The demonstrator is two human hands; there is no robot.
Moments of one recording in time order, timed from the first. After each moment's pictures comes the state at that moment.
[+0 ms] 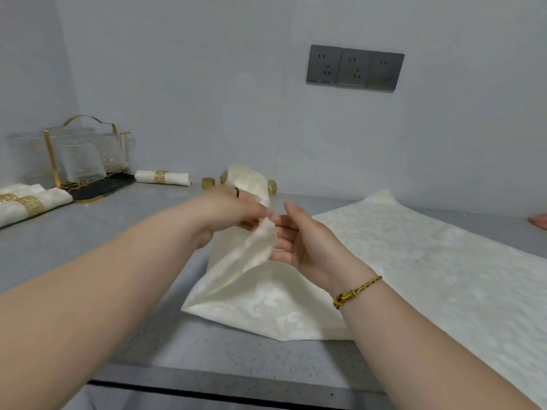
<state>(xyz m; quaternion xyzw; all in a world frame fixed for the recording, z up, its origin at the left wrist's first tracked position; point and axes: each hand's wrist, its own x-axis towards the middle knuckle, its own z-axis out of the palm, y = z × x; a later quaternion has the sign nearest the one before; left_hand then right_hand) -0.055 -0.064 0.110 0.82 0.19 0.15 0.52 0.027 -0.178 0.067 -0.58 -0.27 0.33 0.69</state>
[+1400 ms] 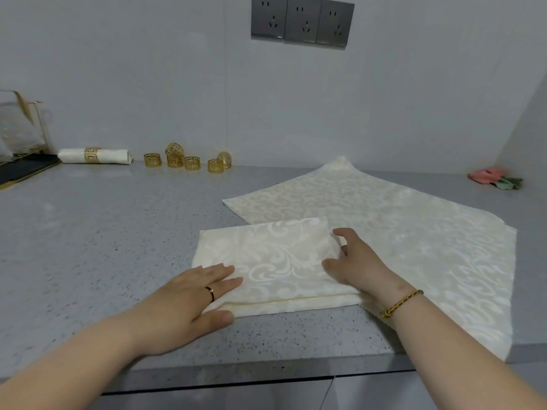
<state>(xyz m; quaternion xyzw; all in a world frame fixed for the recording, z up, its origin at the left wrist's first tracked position) -0.055 -0.069 -0.031 0.99 -0.09 0.01 0.10 0.094 -0.300 0.001 -0.90 -0.19 0.11 0.37</state>
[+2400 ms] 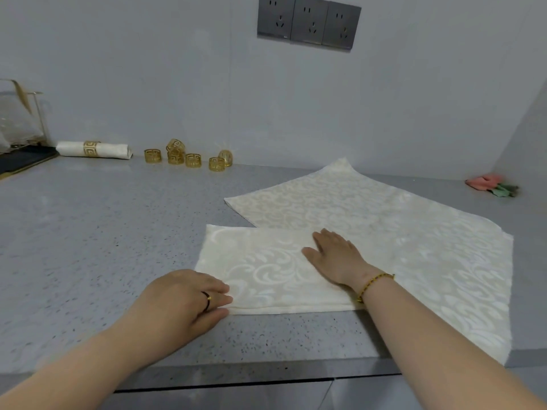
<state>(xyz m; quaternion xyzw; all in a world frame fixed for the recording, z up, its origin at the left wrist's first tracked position) -0.057 -0.062 -0.049 0.95 -0.15 0.28 0.02 0.117 -0.270 -0.013 -0.96 -0.26 0.09 0.06</state>
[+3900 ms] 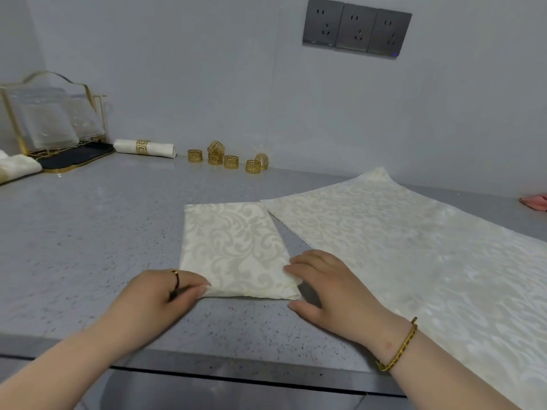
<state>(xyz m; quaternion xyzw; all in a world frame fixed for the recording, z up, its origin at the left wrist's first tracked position) -0.108 -0.034 -0.035 0.91 0.06 0.25 0.32 0.055 -0.244 -0.032 -0.79 -0.56 -0.22 0.12</state>
